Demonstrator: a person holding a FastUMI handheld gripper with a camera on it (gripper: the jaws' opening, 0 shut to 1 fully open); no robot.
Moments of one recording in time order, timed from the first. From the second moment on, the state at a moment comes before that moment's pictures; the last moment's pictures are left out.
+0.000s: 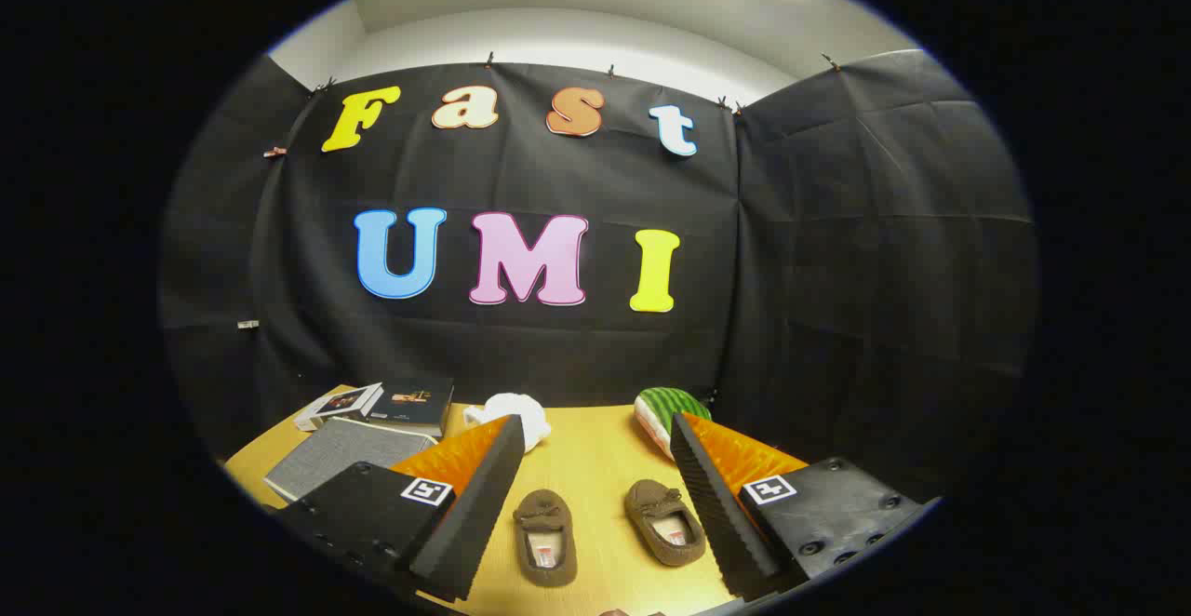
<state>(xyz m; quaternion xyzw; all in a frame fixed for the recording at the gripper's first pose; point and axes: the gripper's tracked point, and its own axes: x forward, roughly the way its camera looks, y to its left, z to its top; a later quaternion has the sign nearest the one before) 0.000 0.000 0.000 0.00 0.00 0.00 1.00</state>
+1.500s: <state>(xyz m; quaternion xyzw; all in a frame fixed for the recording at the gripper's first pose) 0.060 0.077 -0.040 0.04 0.10 0.15 0.98</state>
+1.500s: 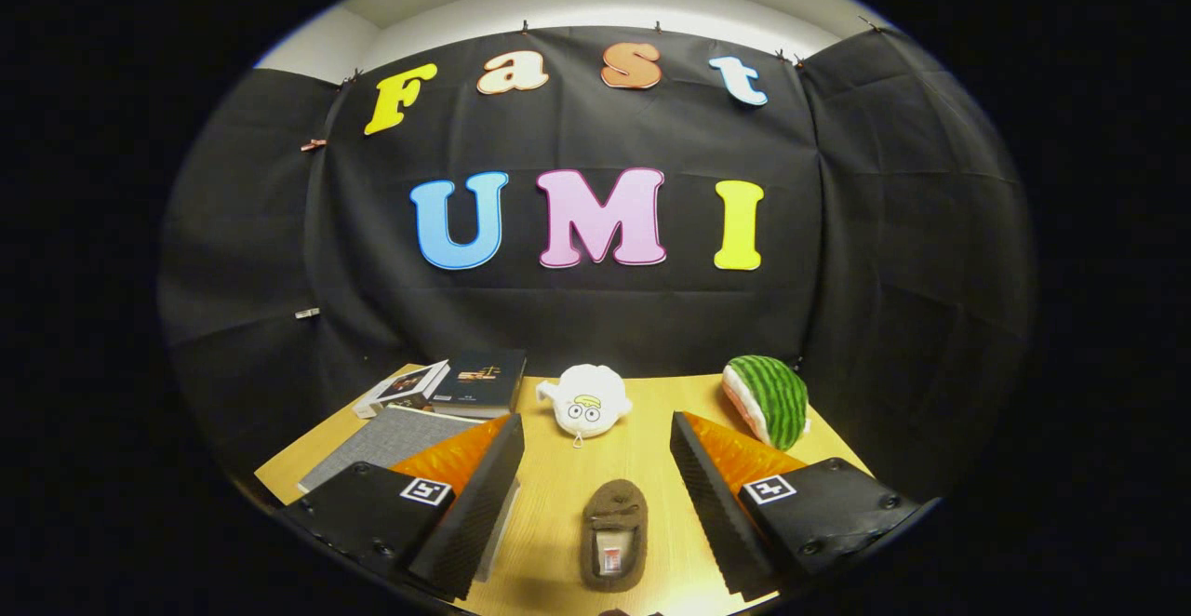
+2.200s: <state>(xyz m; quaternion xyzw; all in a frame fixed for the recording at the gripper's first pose) 0.025 0.168 -0.141 0.19 0.36 0.35 0.84</state>
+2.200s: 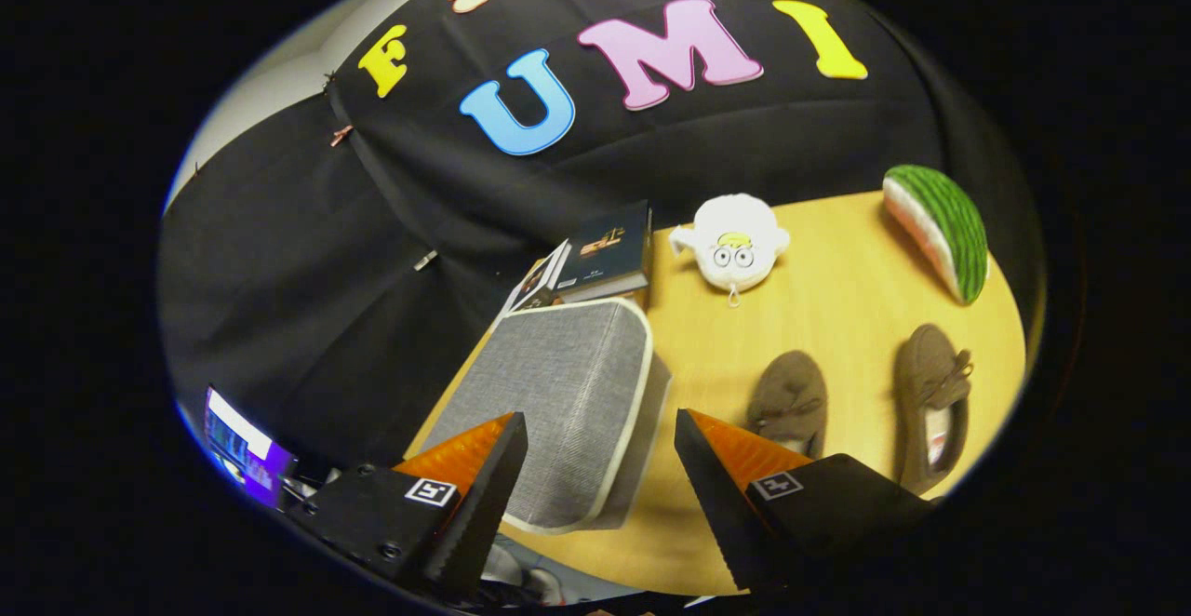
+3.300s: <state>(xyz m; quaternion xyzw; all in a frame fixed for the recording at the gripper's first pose) -0.001 0.226 -0.214 0.40 0.56 0.39 0.61</state>
